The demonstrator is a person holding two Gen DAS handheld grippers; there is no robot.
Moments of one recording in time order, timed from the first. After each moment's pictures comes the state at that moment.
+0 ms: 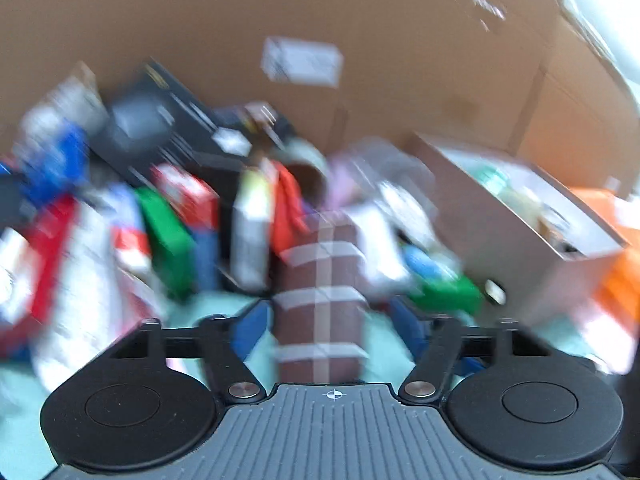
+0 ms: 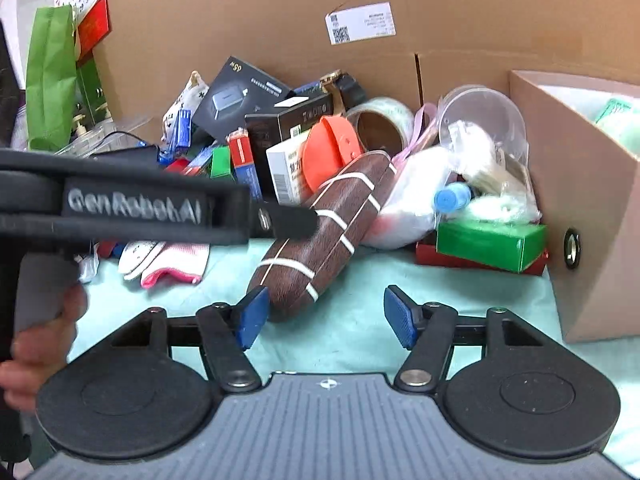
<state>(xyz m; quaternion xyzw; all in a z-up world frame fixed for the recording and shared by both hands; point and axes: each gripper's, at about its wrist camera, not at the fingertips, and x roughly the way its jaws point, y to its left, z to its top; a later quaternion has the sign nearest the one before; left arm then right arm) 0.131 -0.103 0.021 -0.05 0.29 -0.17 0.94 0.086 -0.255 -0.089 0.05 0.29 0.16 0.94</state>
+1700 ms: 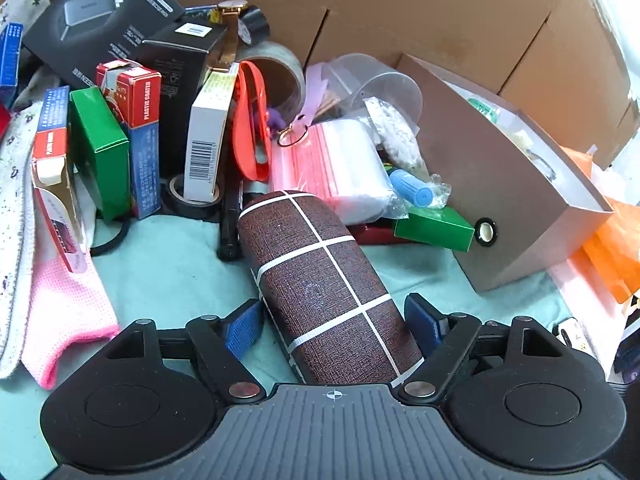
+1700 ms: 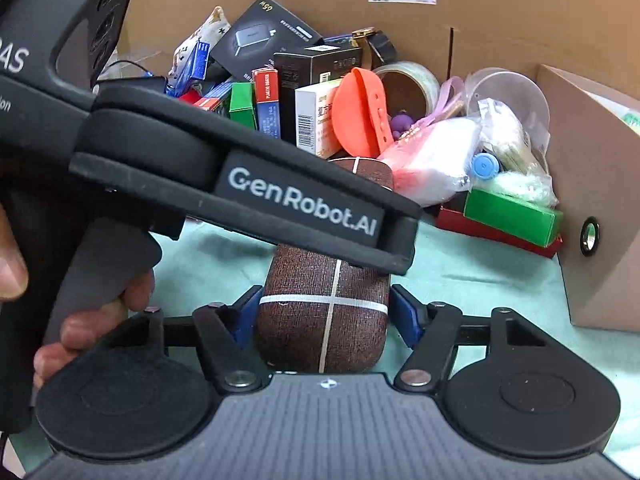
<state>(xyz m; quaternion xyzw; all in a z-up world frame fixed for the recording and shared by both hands) 0.155 -0.108 -0.026 -0.08 0.41 -0.25 0.87 0.079 -0.228 -0.105 -0.03 0.34 0.15 0.93</state>
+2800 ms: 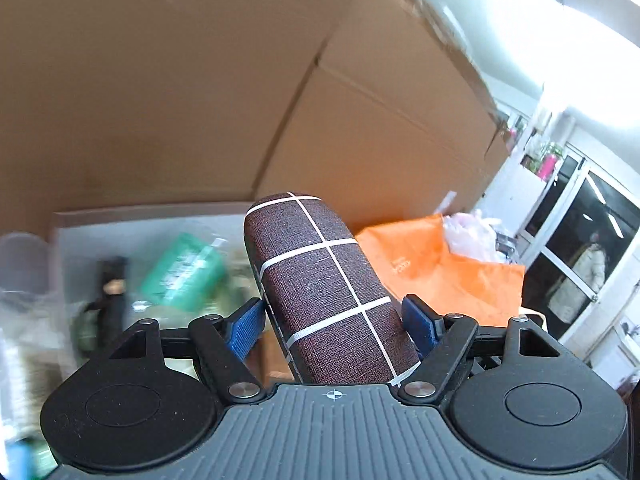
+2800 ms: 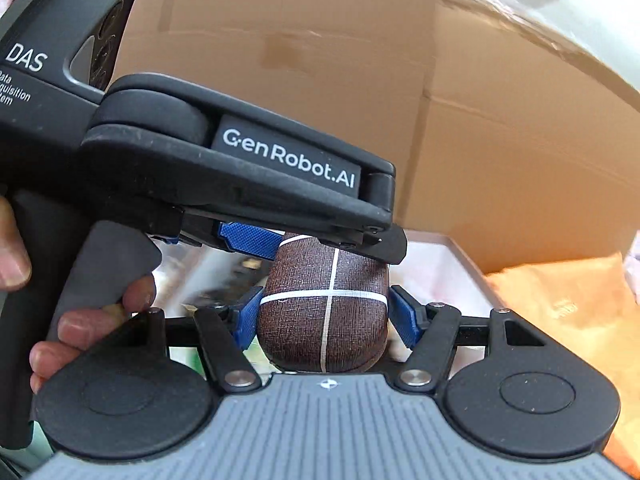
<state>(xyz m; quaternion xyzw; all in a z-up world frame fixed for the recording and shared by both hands) 0.216 -0.372 0.093 -0.10 0.31 -0.43 0.84 0.083 -0.455 0.011 -0.05 0.19 -0.05 0.98</state>
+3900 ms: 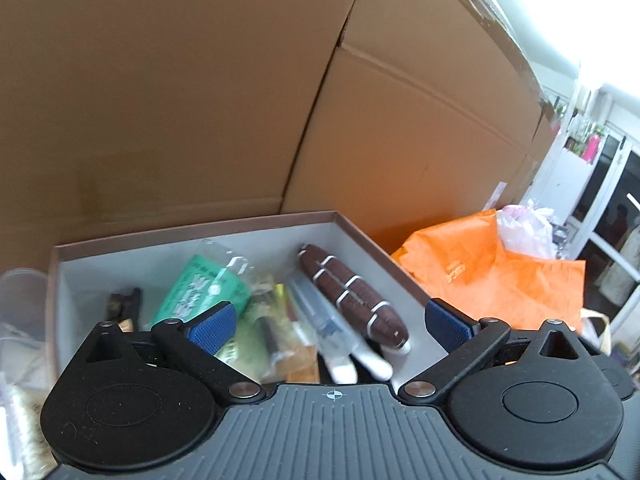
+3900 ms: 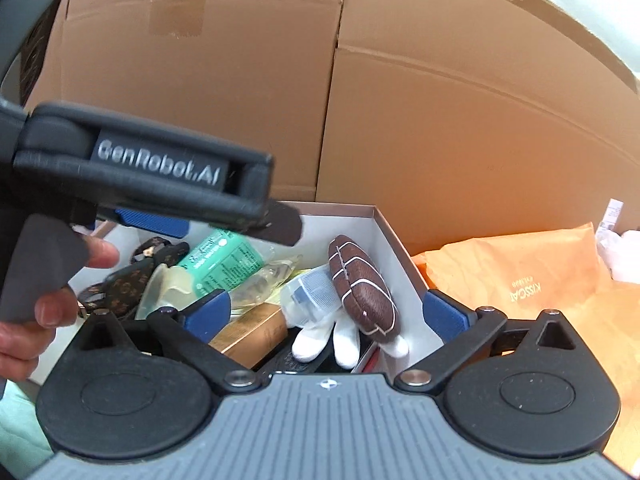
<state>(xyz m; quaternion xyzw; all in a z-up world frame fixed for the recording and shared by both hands) 0.235 -0.397 0.088 -0.04 0.29 -0.36 0.88 0.119 -0.539 0.008 -0.03 0.22 -0.10 0.97</state>
